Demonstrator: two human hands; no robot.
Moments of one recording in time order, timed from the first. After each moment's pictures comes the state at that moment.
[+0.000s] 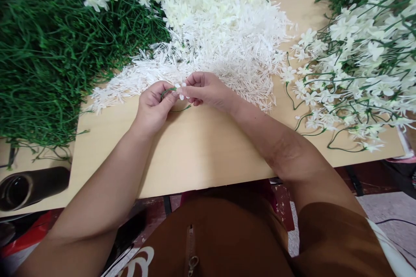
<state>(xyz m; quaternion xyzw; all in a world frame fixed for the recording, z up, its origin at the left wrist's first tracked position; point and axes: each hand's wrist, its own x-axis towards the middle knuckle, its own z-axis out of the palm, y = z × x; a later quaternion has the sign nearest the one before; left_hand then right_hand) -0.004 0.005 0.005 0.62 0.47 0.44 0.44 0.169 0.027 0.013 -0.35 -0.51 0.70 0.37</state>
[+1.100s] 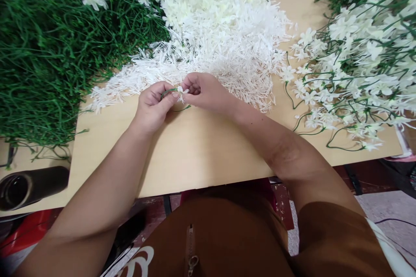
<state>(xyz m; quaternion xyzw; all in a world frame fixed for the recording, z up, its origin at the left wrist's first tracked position) -0.006 0.007 0.002 0.62 0.45 0.45 0.46 0.167 0.024 0.003 -0.34 -0.66 0.54 0.38</state>
